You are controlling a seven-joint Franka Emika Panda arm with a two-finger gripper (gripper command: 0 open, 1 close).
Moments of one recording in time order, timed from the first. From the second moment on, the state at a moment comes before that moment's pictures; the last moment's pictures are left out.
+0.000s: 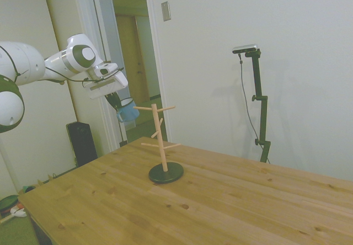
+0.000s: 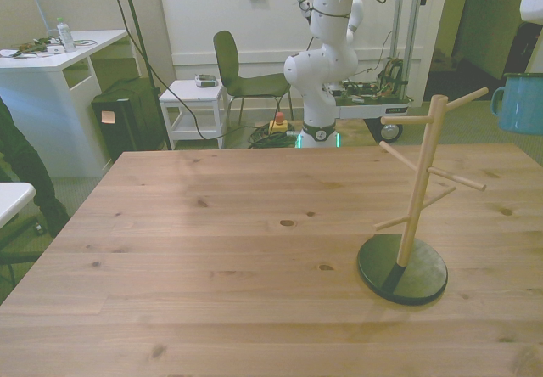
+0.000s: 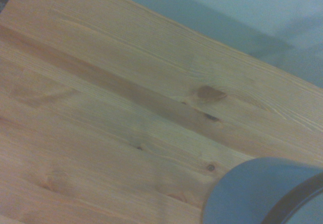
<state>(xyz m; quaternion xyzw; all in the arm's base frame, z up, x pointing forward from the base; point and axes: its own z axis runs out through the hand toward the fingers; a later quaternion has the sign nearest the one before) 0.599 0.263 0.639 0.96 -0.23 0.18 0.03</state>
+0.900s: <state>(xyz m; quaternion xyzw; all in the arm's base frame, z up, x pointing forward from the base) 0.626 0.224 0.662 0.95 -0.24 0.18 0.01</state>
